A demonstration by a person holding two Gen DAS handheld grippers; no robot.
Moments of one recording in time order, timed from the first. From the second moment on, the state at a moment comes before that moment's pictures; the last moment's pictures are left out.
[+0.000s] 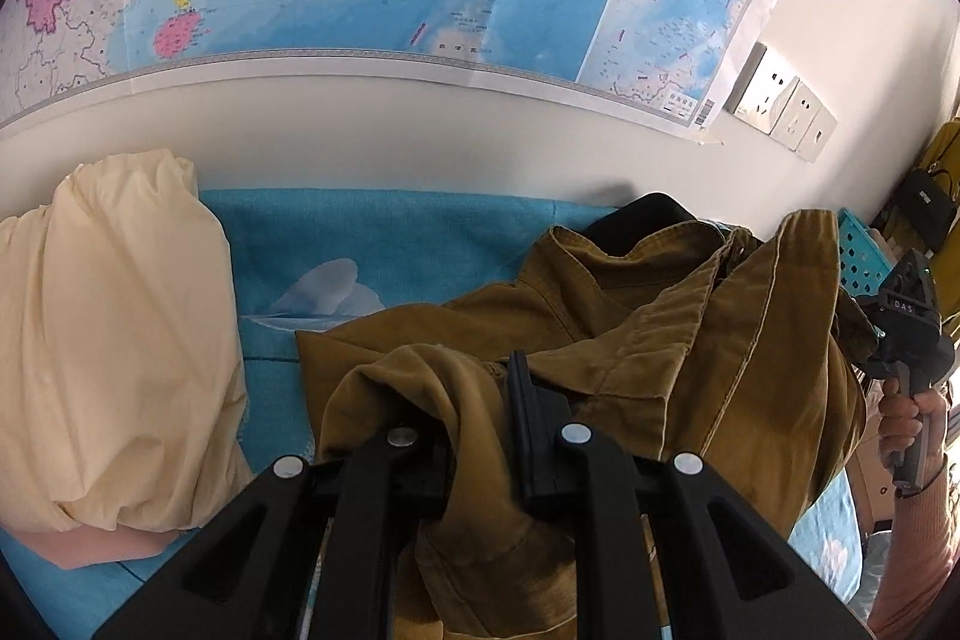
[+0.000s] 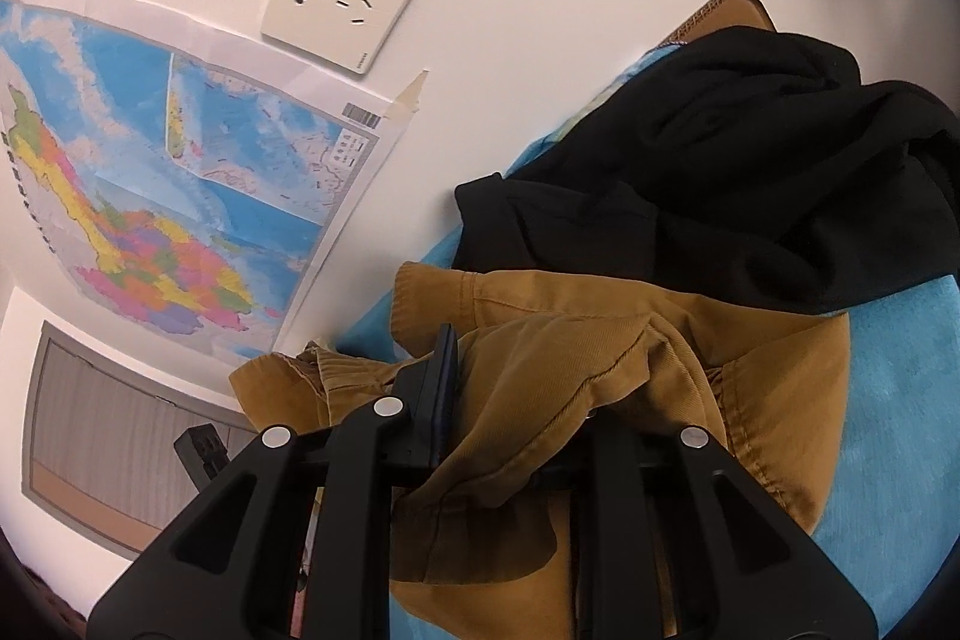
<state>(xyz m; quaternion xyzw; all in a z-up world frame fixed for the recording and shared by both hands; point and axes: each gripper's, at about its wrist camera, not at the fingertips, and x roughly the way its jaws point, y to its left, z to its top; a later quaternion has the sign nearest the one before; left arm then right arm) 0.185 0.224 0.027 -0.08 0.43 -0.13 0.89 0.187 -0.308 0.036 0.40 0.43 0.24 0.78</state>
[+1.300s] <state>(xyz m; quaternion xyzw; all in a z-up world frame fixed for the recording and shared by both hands) 0.184 0.277 0.043 -0.29 0.41 -0.25 0.83 0.157 -0.270 0.063 0.00 0.41 0.13 0.90</state>
